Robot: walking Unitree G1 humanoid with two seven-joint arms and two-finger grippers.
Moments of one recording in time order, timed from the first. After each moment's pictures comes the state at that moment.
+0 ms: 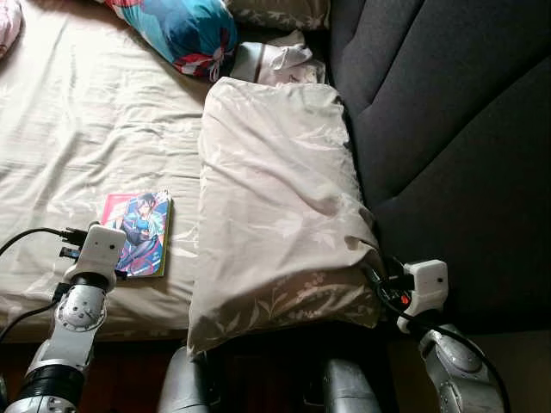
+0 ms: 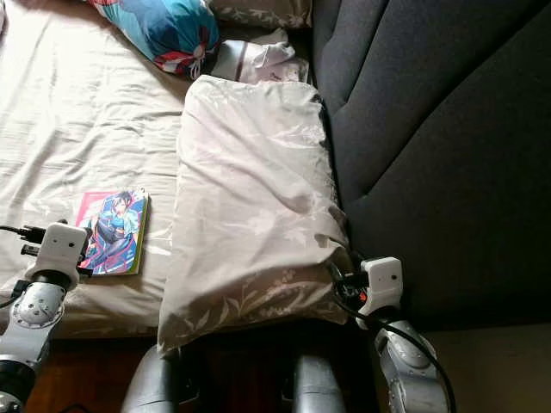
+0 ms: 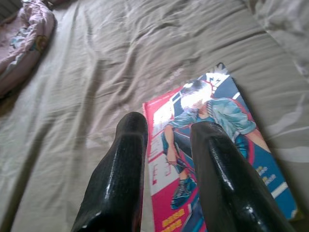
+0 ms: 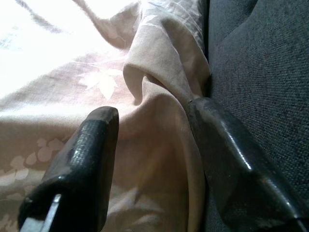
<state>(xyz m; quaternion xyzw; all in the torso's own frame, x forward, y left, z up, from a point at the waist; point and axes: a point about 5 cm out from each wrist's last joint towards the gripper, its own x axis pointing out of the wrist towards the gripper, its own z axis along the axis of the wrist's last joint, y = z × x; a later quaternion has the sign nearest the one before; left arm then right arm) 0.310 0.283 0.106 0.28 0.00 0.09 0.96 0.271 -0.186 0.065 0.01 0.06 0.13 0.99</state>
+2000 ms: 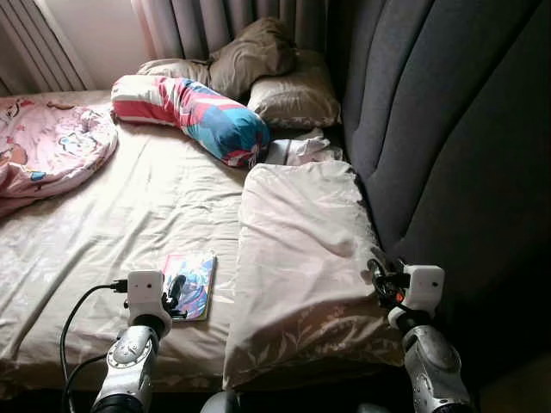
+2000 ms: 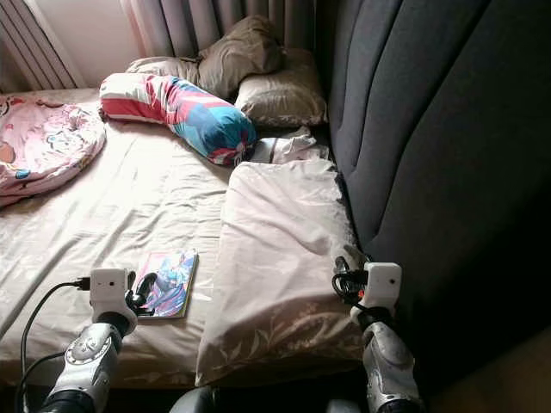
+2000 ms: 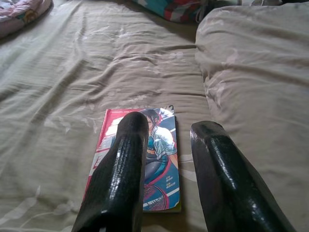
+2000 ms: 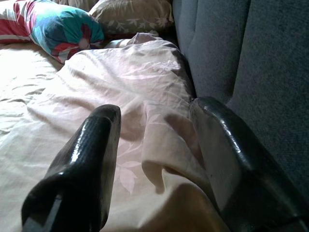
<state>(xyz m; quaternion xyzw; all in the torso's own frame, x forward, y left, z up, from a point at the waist) 0.289 0.228 0.032 0.00 0.09 0.02 1.00 0.289 -0.186 0.036 0.05 0.04 0.03 1.00</state>
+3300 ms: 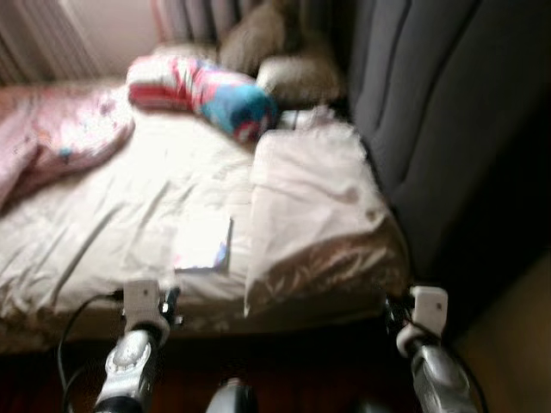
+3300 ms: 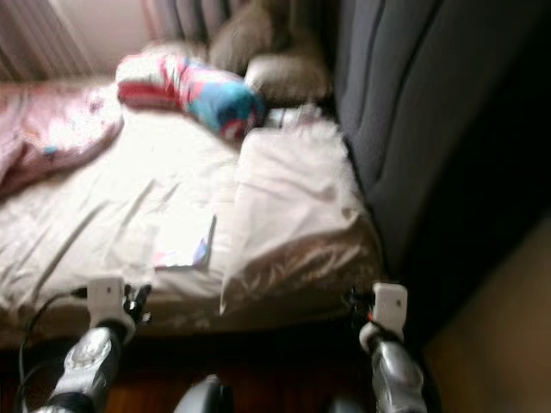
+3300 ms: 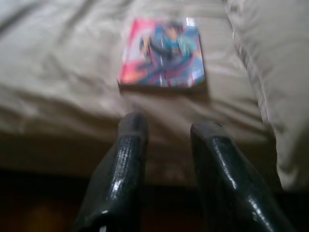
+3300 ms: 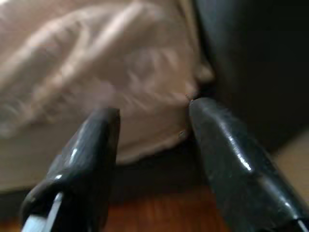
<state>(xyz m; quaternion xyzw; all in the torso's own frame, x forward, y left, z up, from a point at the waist) 0.280 0.235 0.008 -0.02 0.17 0.06 0.98 0.258 -0.209 -0.016 0.06 0.19 -0.03 0.98</state>
